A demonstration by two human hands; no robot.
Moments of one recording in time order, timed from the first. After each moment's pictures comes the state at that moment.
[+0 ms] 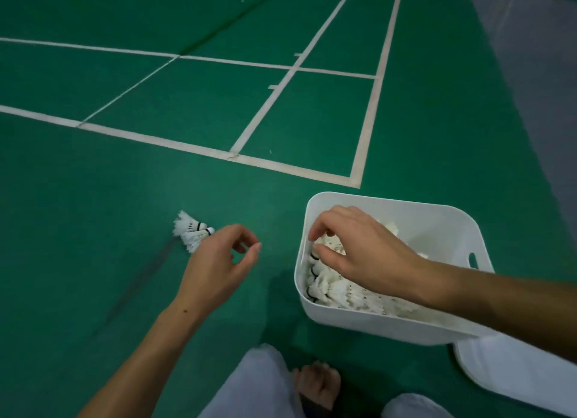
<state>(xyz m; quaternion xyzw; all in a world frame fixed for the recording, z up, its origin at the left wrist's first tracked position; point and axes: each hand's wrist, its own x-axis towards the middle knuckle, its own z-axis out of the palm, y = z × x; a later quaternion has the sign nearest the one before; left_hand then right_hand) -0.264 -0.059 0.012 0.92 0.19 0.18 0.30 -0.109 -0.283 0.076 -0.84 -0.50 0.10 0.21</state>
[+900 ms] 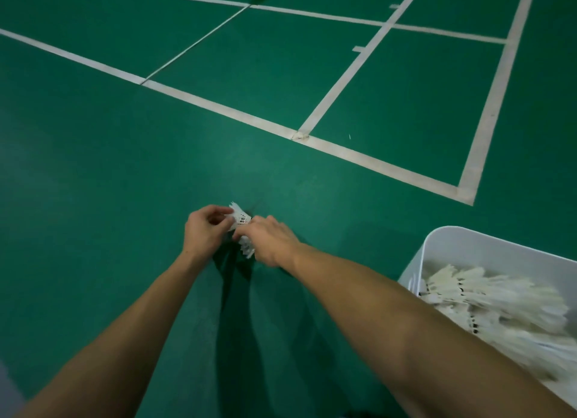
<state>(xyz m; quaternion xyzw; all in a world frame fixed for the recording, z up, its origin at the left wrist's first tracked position) -0.254 0.188 -0.131 0.77 0.46 0.20 0.40 -0.128 0.055 -0.095 -0.75 -0.59 0.27 0.11</state>
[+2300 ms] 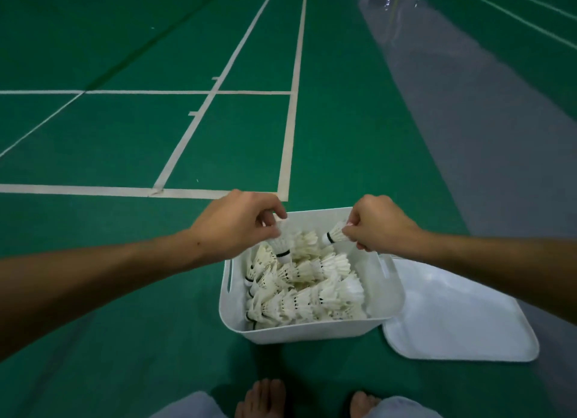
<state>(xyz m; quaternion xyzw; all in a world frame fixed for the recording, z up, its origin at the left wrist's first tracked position) -0.107 -0.146 0.124 0.97 -0.06 -0.02 0.21 0.000 -0.407 0.077 -0.96 -0.20 0.14 0.18</state>
